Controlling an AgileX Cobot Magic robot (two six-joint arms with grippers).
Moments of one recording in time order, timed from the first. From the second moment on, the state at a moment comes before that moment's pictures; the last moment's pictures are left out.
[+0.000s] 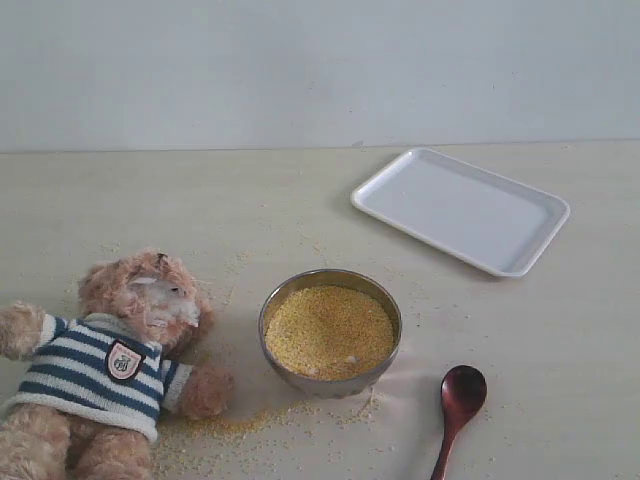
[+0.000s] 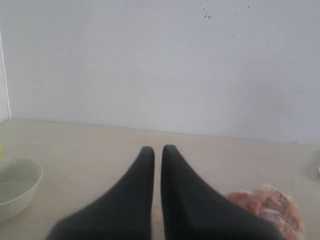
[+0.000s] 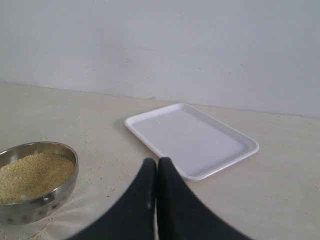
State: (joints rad) left arm 0.06 0.00 0.00 -0.13 0.07 0.05; right arm 0.34 0.00 0.00 -0.01 0.16 0.03
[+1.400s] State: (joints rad) left arm 0.06 0.80 -0.52 -0.55 0.83 0.19; right arm 0.34 0.00 0.00 -0.01 0.16 0.03
